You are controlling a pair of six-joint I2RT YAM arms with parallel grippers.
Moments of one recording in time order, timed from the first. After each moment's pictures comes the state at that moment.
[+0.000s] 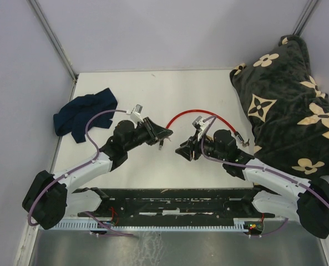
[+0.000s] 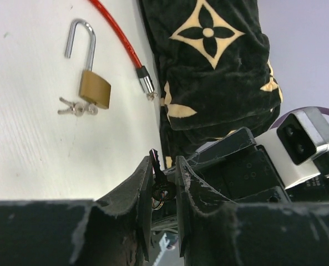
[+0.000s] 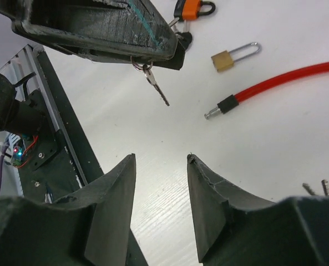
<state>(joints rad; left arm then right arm) -0.63 1.18 0.58 0.39 0.27 -1.13 0.73 1.09 0.50 0.31 -0.36 0.32</state>
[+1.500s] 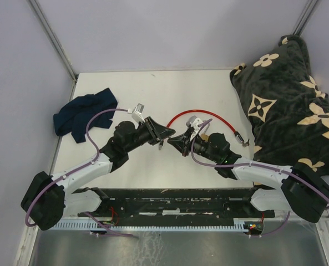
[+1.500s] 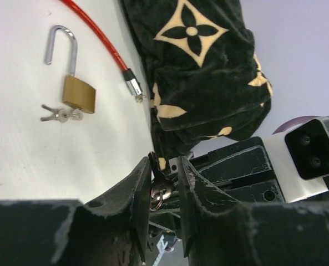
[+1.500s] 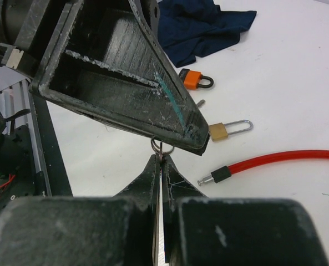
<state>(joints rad) -0.67 1.15 0.60 0.39 0.24 -1.08 0.83 1.26 0.49 0.75 -0.23 0.20</state>
